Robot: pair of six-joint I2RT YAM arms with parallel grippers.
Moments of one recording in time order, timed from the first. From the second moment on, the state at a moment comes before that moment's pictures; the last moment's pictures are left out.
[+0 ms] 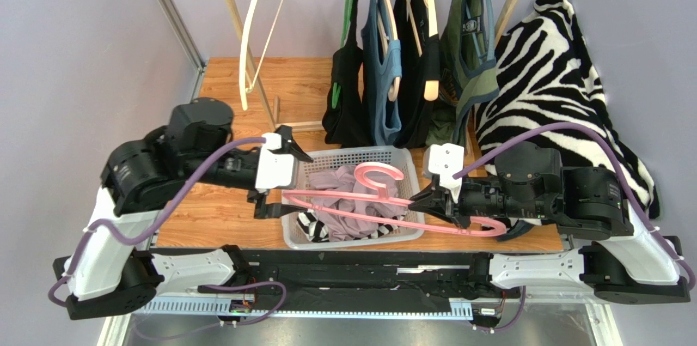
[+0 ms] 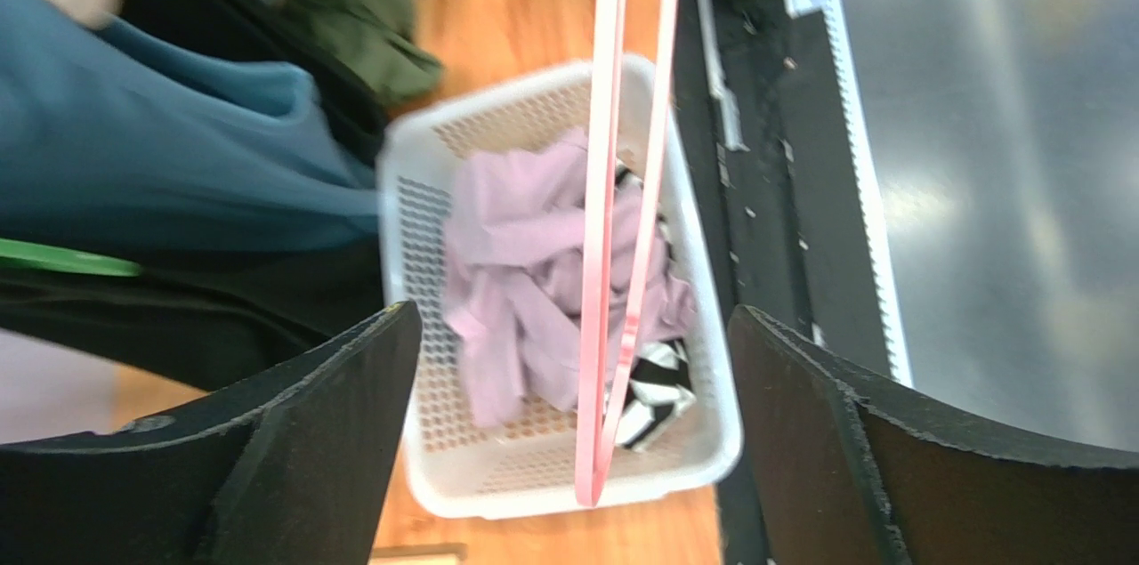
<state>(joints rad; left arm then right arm) -0.90 1.07 1.85 -1.29 0.54 0.61 1.30 0.96 1.68 -1.17 -0.03 -0.11</state>
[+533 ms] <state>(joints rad) -0.90 1.06 1.75 -1.34 0.65 0.60 1.30 0.99 1.71 -1.11 -0.04 -0.16</state>
